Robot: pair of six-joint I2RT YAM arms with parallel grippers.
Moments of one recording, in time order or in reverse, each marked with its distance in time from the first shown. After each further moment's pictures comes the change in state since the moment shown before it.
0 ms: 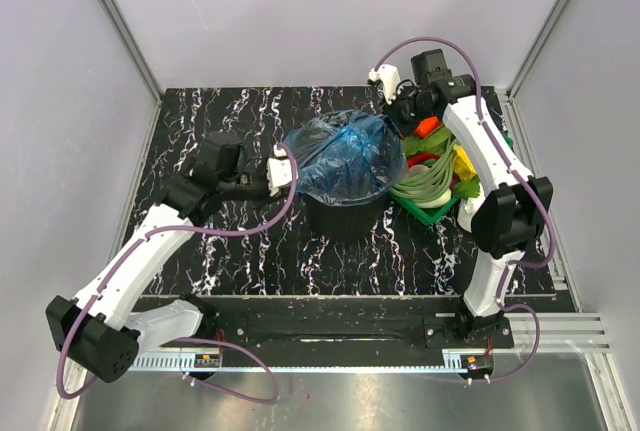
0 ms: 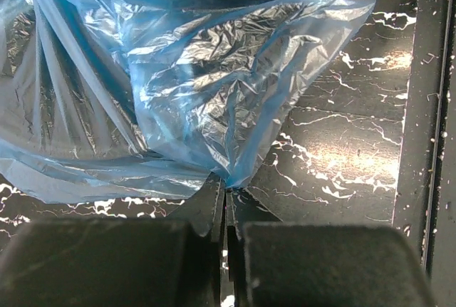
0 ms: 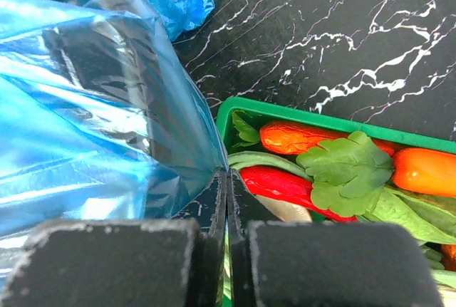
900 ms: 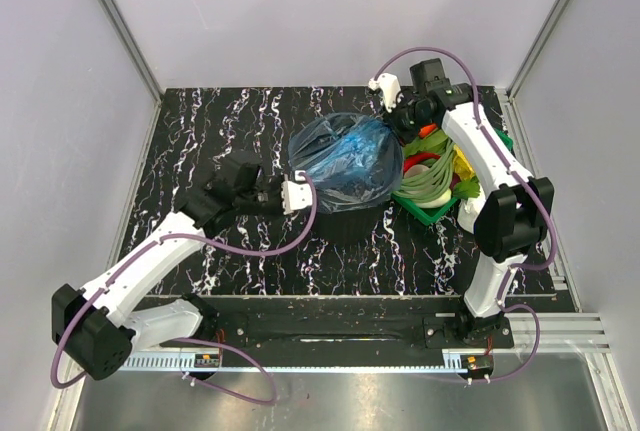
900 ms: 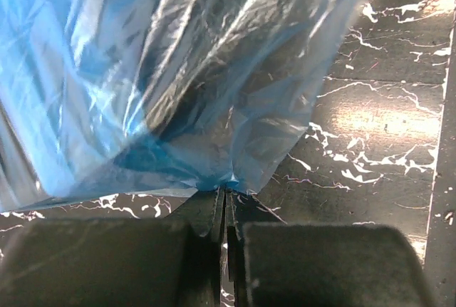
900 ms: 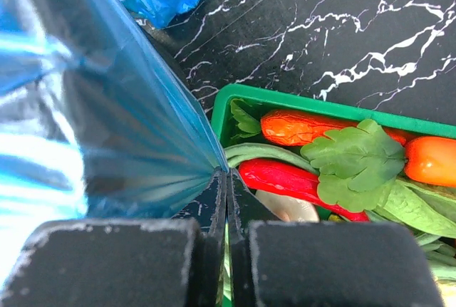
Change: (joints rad) left arm -0.122 0.000 -0.131 0.087 -0.172 0.081; right arm 0.001 -0.032 -0.115 0.062 0.023 0.000
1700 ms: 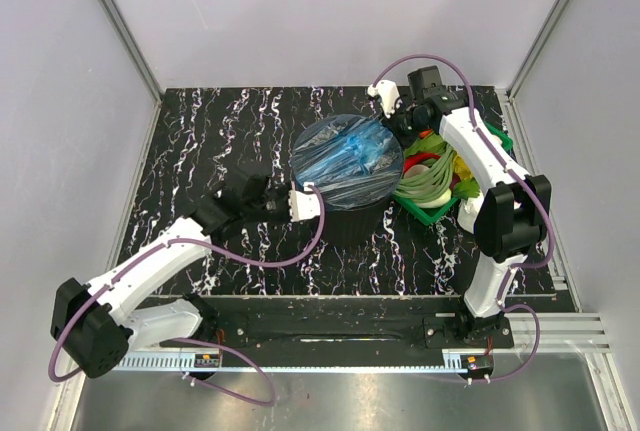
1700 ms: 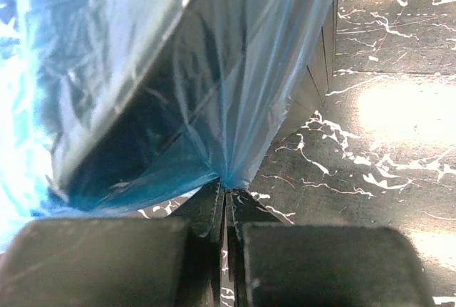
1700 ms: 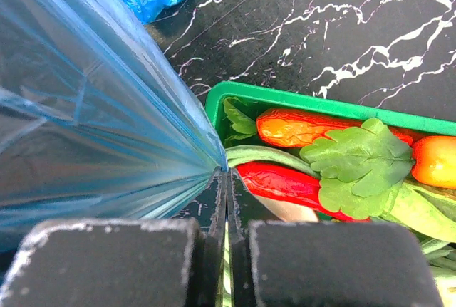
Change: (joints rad) left arm -0.068 0.000 -0.088 0.116 -0.119 0.023; right arm 0.000 0.000 -0.087 0.079 0.023 0.001
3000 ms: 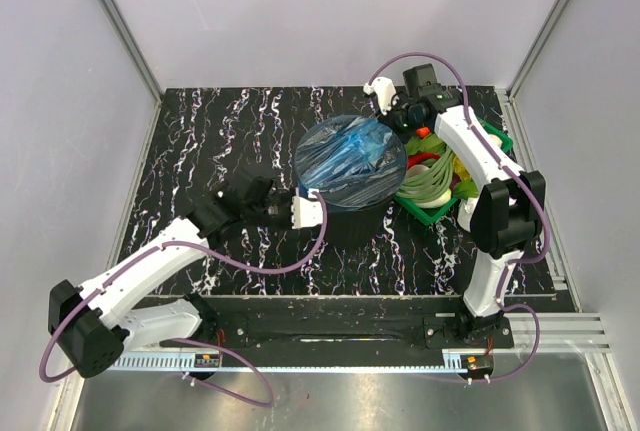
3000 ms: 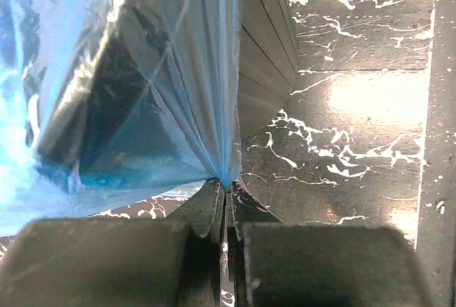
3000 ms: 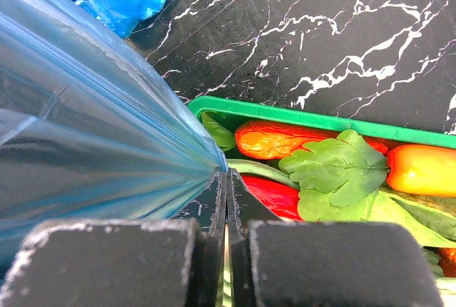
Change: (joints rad) left arm -0.067 -0.014 0.055 -0.116 -0.006 -0.003; right arm 0.011 0.032 0.020 0.040 0.061 0.000
